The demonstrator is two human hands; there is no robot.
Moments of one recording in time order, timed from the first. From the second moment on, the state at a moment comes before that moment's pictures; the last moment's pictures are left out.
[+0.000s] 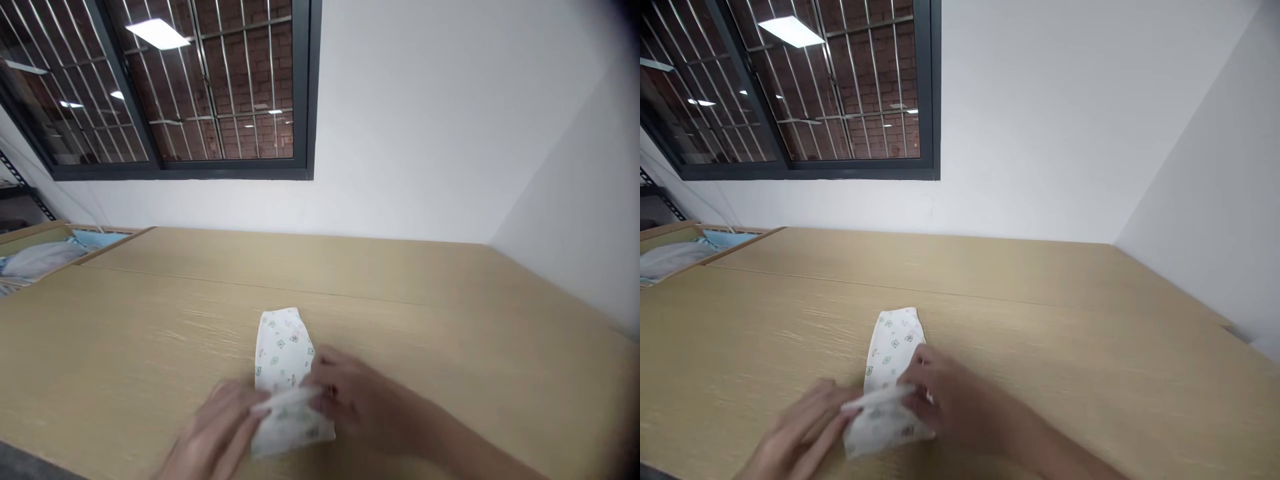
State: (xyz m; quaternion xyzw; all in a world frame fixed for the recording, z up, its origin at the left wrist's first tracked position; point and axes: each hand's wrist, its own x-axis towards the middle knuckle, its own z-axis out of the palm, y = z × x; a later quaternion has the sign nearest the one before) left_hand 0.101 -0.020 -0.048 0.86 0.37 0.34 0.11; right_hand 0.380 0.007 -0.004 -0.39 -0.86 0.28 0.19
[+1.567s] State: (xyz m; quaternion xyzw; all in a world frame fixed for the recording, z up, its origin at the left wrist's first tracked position) left_hand 0.169 -0.019 -0.192 0.82 0.44 0.22 -0.29; right_hand 0.314 0.139 -0.099 -0.17 -0.96 0.12 0.16
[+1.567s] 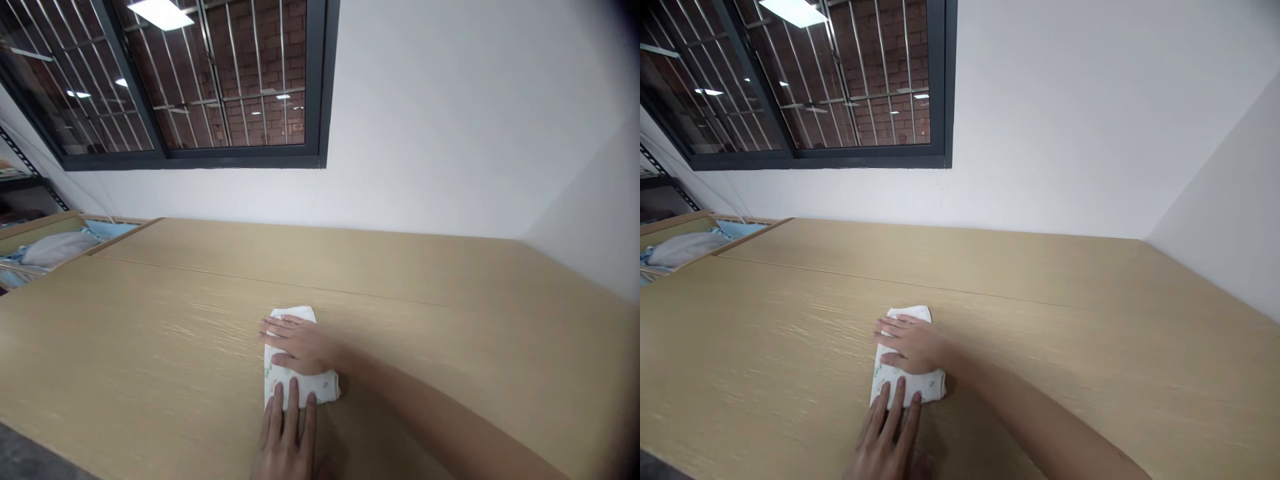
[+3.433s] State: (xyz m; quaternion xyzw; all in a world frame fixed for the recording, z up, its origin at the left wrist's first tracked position) left_hand 0.102 0.112 -0.089 0.74 0.58 0.23 0.25; right_hand 0.360 0.128 -0.081 -0.55 -0.72 0.29 0.32
